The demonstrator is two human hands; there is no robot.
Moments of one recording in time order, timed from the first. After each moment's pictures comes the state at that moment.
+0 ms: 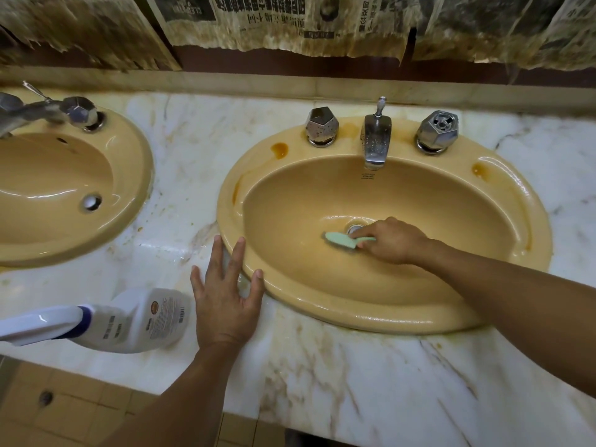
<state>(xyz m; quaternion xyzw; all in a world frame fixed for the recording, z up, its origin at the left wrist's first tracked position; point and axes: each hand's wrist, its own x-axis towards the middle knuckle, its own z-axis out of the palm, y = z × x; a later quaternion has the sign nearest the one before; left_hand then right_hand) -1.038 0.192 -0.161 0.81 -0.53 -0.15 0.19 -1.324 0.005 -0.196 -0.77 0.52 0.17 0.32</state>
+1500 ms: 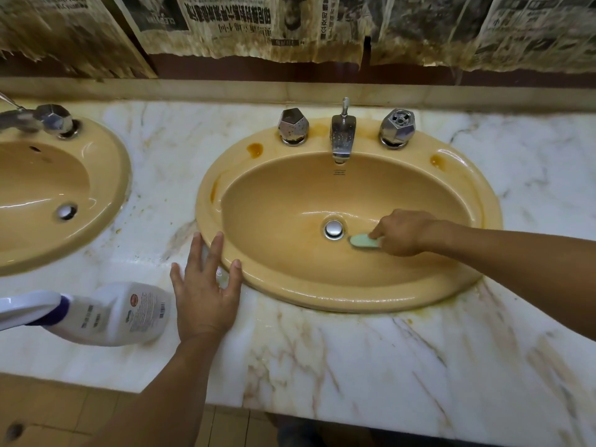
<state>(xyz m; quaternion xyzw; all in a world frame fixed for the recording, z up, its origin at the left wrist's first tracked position) -1.039 0.194 -0.162 0.82 -0.51 -0.17 0.21 -1.367 0.026 -0.127 -0.77 0.51 0.33 0.21</state>
